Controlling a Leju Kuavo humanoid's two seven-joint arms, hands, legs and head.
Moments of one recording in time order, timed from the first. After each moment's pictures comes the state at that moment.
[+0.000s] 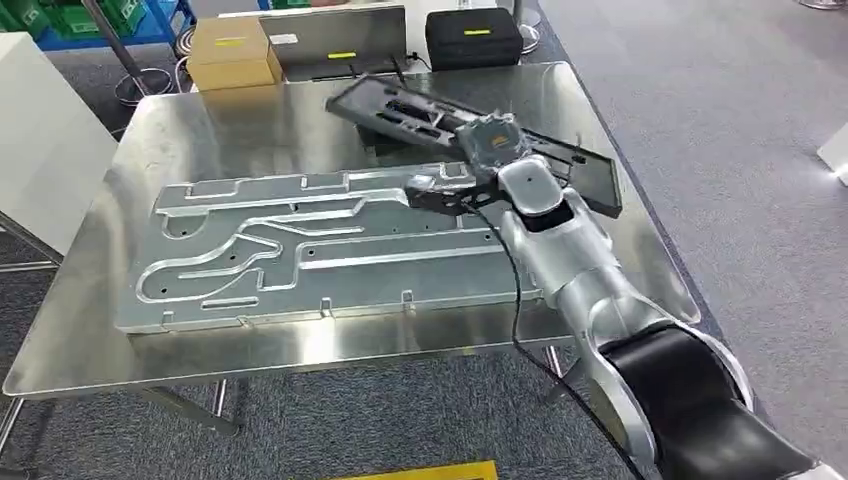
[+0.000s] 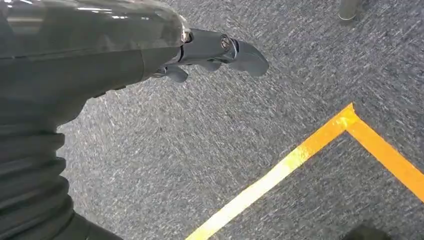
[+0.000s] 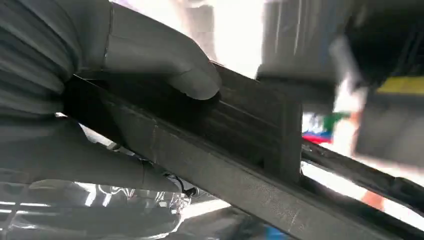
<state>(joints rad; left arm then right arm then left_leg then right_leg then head) -0.07 0.18 -0.42 -0.15 -0.28 0.22 -0.41 -1.06 0.10 0.44 -0.56 1.57 -0.09 0.02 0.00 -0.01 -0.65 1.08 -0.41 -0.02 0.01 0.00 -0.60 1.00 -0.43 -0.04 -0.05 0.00</state>
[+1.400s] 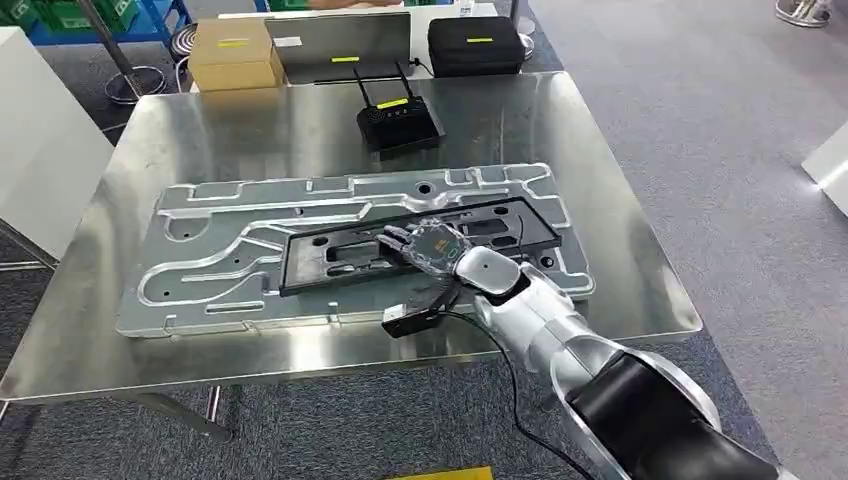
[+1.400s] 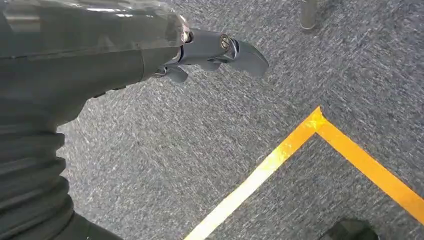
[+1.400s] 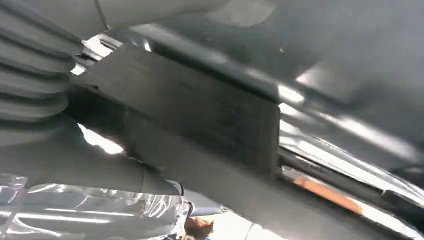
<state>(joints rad) -0.10 0.18 -0.49 -0.15 -0.28 0.22 -0.45 -0.94 0.14 0.70 -0.32 1.46 -0.31 -0.30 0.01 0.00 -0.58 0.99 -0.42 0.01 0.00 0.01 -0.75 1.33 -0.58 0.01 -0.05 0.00</state>
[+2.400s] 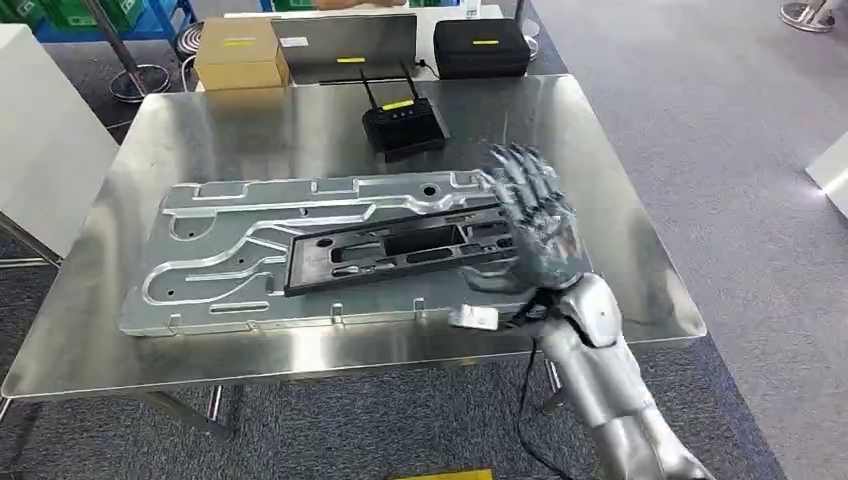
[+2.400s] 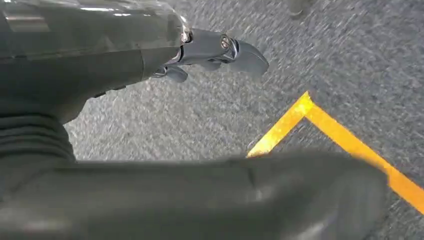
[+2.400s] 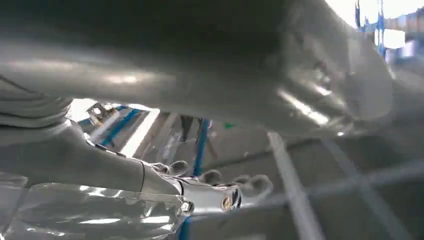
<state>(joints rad) -0.07 0.17 -0.49 -0.15 -0.28 0.20 -0.52 -0.37 -0.05 0.24 -1.37 0.99 -0.70 -0.62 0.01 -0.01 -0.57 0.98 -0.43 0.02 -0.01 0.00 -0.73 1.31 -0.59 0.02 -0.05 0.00</state>
